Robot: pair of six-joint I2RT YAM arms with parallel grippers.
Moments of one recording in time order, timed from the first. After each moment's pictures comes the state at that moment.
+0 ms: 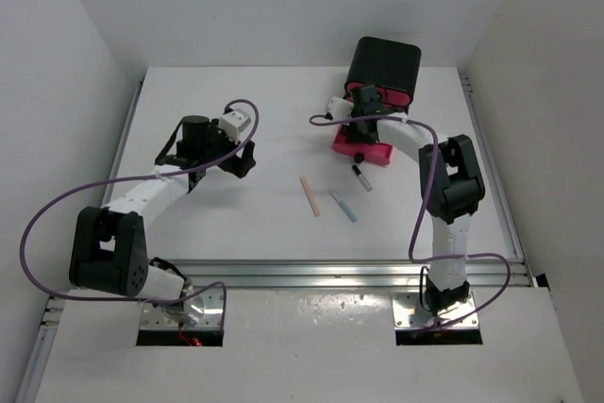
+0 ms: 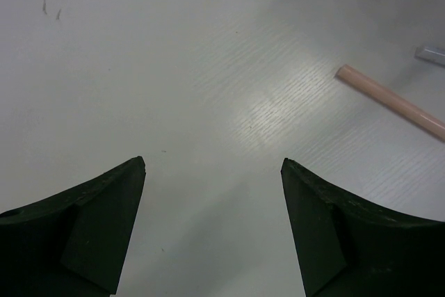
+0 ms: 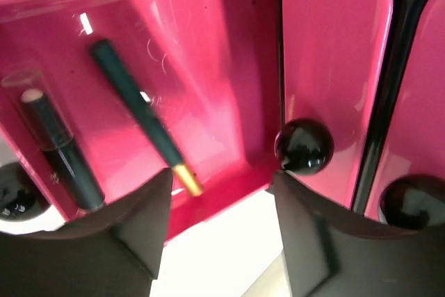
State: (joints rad) left arm -0.16 1.41 0.86 -0.03 0.39 0.26; right arm 0.33 2.06 1.47 -0.30 0.24 -0.95
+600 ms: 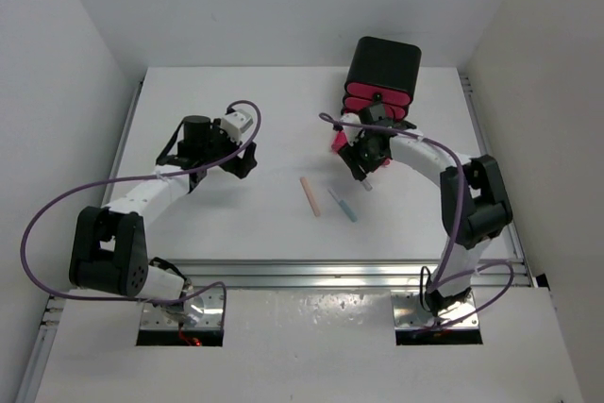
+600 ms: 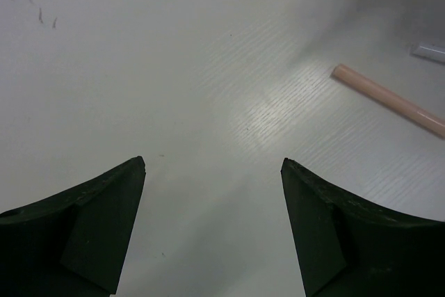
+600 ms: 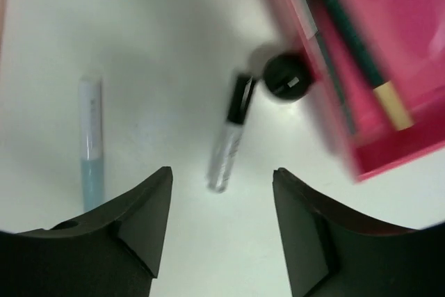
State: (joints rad) left arm -0.17 1.41 0.86 -0.03 0.40 0.28; right arm 0.36 1.79 1.23 -0.51 -0.08 -0.38
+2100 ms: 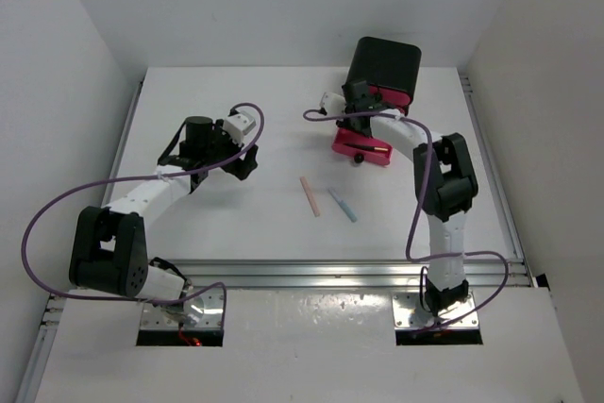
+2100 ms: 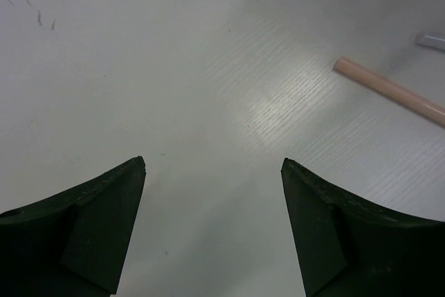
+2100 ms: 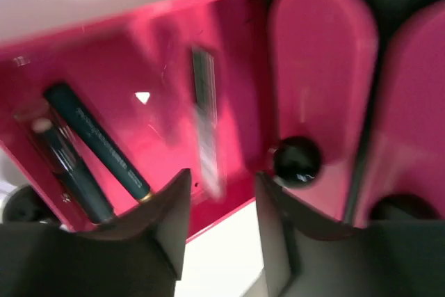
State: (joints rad) left arm -0.19 1.41 0.86 -0.04 0.38 0.32; right arm 0.37 2.09 1.57 -0.36 0.28 -0.87
